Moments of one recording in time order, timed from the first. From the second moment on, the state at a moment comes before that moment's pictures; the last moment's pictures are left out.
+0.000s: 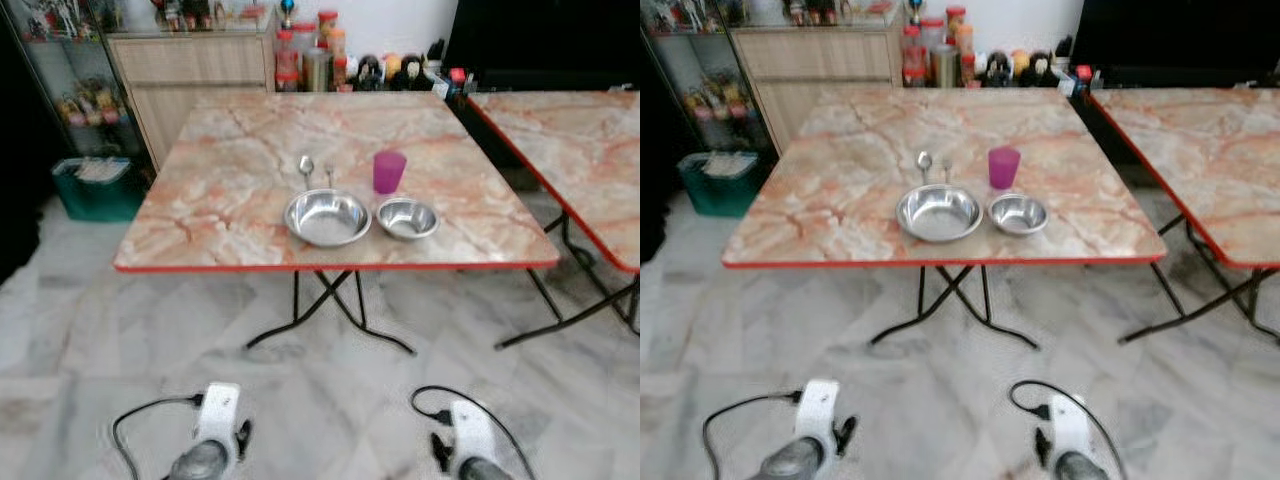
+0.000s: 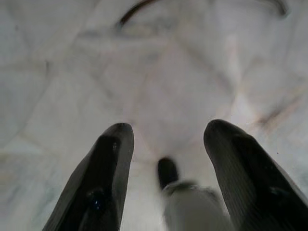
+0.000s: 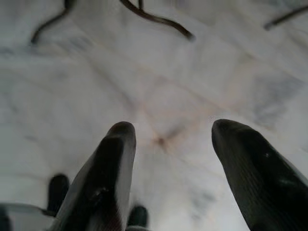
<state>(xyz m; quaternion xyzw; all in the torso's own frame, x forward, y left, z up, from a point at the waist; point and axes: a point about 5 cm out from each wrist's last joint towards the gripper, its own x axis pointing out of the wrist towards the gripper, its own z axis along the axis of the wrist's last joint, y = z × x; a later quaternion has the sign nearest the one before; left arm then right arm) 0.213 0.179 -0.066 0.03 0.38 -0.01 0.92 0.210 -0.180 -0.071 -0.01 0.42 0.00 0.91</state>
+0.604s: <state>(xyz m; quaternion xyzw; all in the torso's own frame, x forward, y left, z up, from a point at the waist) 0.228 0.177 -0.057 0.05 0.35 -0.01 0.93 0.206 -0.191 -0.072 -0.03 0.43 -0.01 0.90</state>
